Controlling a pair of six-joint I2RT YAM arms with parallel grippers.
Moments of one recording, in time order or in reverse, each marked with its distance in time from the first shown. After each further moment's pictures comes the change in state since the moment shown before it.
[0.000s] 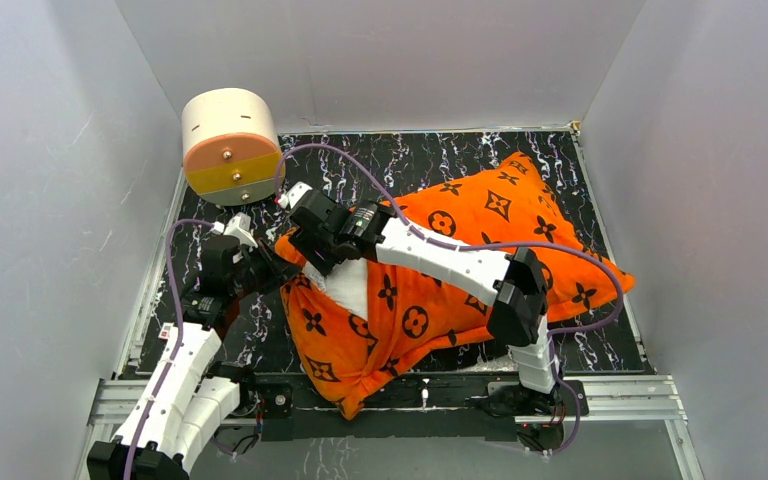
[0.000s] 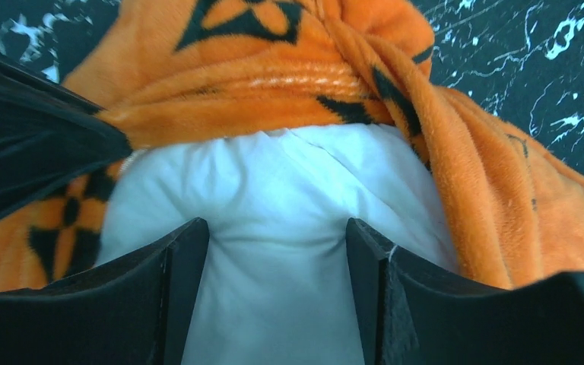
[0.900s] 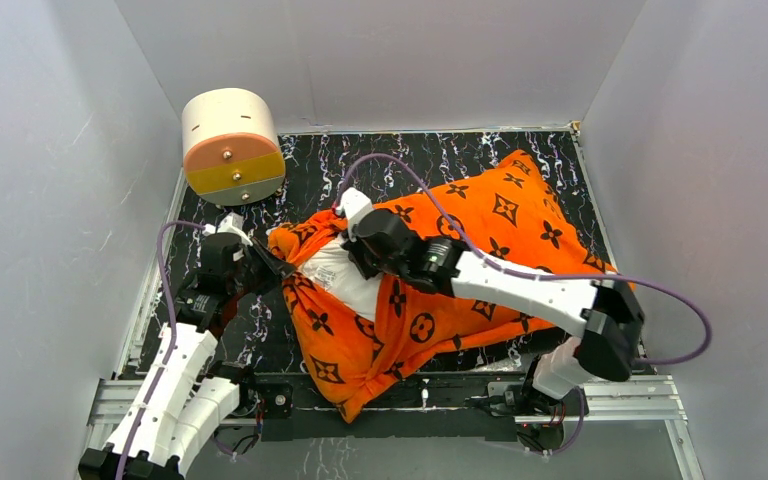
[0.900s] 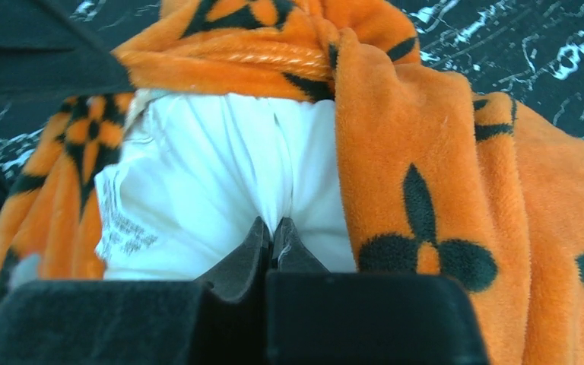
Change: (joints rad) left arm -0.032 -0.011 0.087 -0.147 -0.161 -0.080; right arm -0.031 -0.433 -0.668 0.526 -0.031 0.039
